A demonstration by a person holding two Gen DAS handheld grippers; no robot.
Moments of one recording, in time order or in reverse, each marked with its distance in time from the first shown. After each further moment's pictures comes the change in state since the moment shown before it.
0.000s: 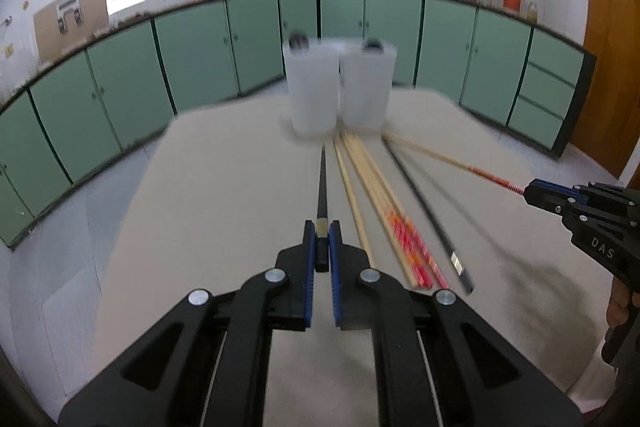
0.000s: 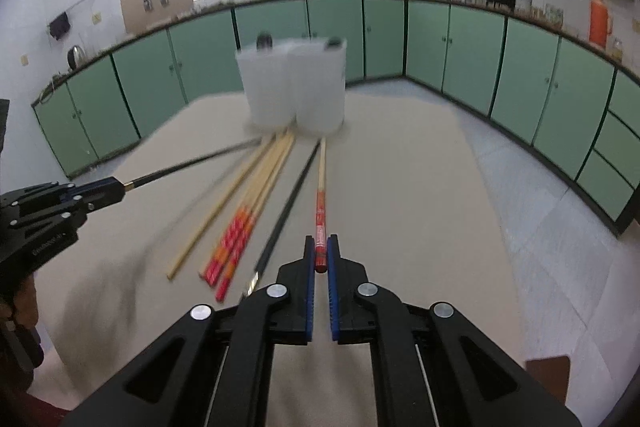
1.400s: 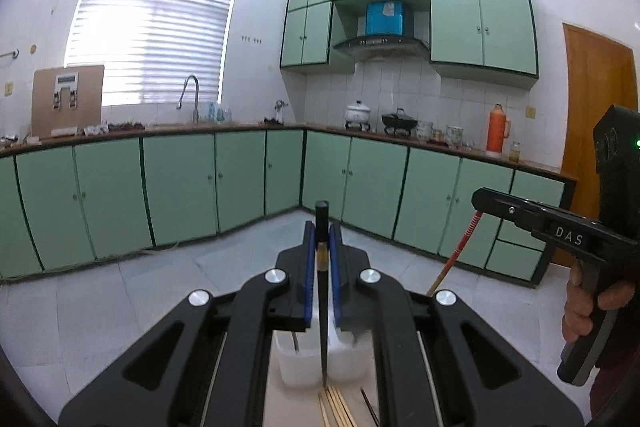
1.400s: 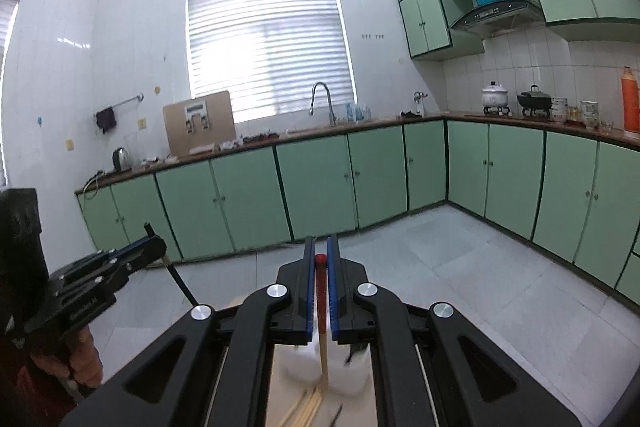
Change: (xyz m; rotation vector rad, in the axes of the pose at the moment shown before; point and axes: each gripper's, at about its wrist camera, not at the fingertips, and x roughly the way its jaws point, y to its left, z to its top) left arm -0.023 0.012 0.229 -0.067 -0.461 -0.097; right arm -0.020 -0.026 0.268 -0.003 -0.401 0.184
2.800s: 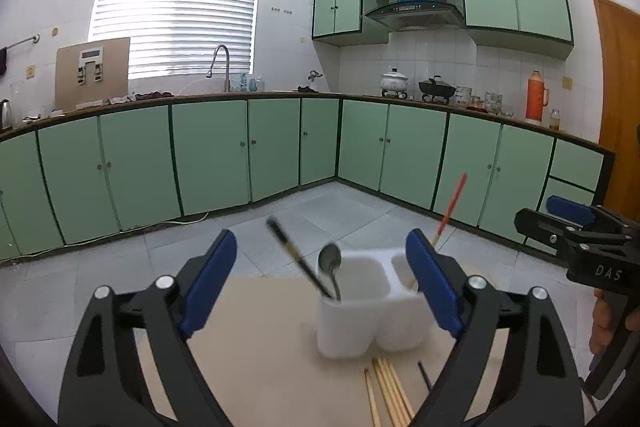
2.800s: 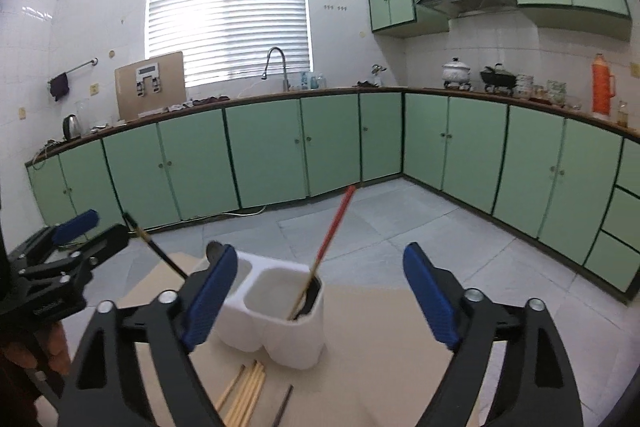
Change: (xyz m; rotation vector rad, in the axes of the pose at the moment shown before) left arm 0.041 0.040 -0.103 -0.002 0.094 0.127; right arm 0.037 -0.011 -0.115 -0.034 0.096 -0.210
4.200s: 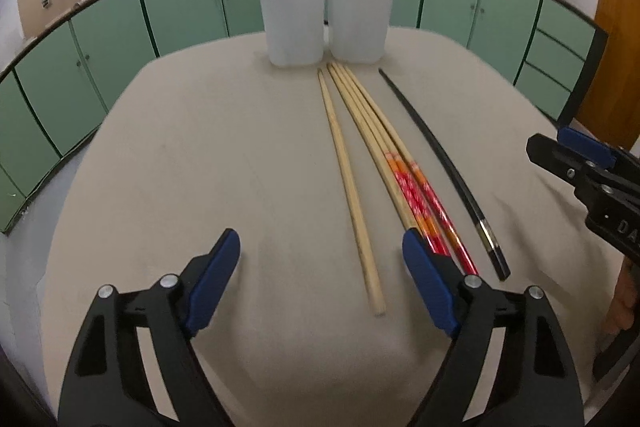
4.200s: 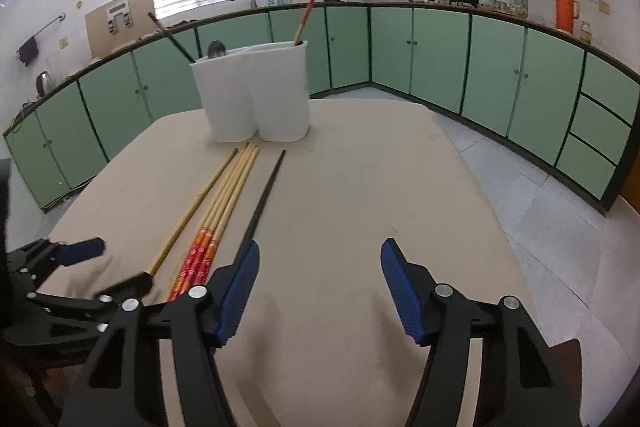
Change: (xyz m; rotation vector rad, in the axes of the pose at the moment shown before) left arm -0.047 -0.043 -0.189 0.097 0.566 -0.026; right arm -0.073 0.020 -0.187 0.077 0.296 -0.060
